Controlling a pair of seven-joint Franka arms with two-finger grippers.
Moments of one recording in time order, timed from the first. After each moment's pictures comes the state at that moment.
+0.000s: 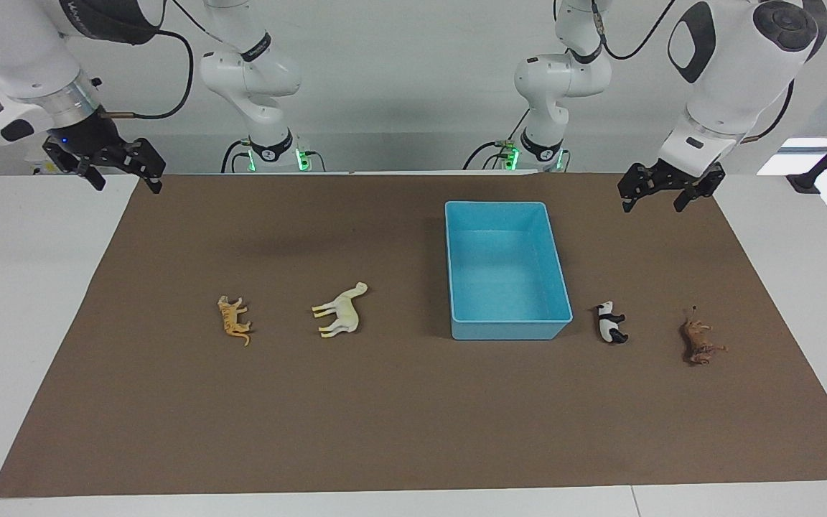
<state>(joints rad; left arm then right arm) -0.02 -0.01 -0.07 -1.66 0.03 1.60 0.01 -0.08 0.00 -0.05 -1.55 -0.03 1.47 -0.04</state>
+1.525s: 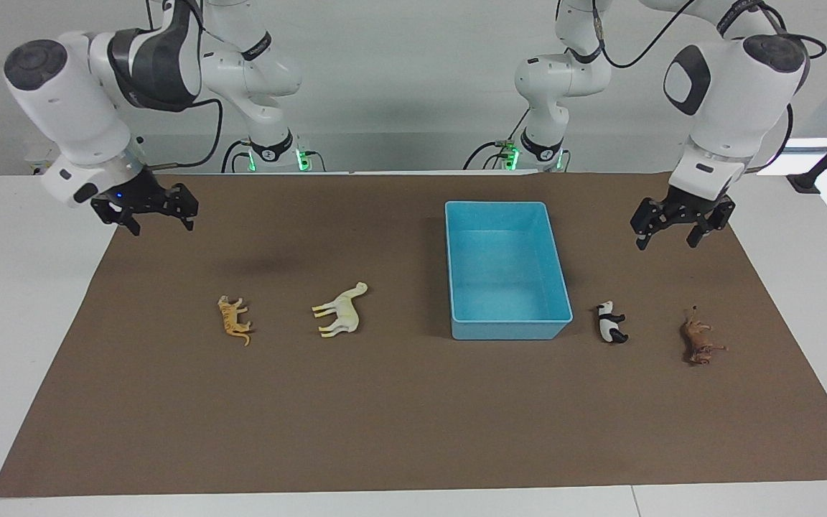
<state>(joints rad) 0.02 0.04 -0.07 -1.82 0.03 2.03 0.01 -0.04 0.00 -0.03 -1.88 -0.03 1.82 -0.21</state>
